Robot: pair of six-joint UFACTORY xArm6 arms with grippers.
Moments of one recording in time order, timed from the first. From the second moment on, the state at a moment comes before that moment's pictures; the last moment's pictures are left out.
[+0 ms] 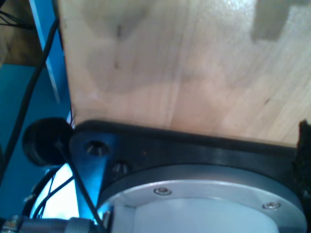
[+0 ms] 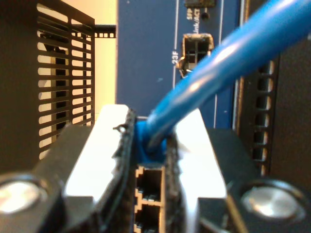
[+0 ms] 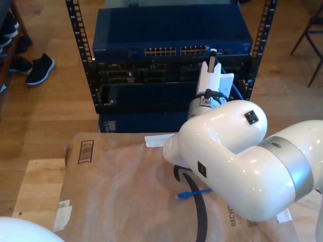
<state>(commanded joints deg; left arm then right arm) 99.0 -27.0 -6.8 5.6 60.8 -3.6 28.4 47.3 -76.6 43.3 -75.6 69.7</state>
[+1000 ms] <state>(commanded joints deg) 99.0 -27.0 -6.8 5.6 60.8 -3.6 31.3 48.7 -78.5 48.9 -82.6 71.9</state>
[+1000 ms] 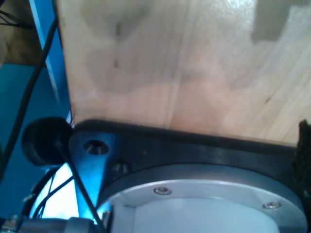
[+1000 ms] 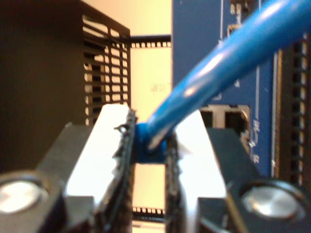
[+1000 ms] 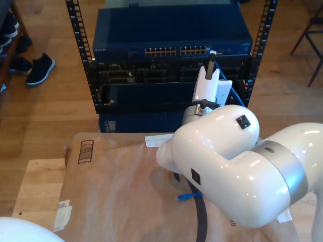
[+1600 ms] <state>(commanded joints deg) 99.0 -27.0 -6.8 5.6 60.8 -3.6 32.1 53.6 -87.5 53.1 -82.3 65.6</state>
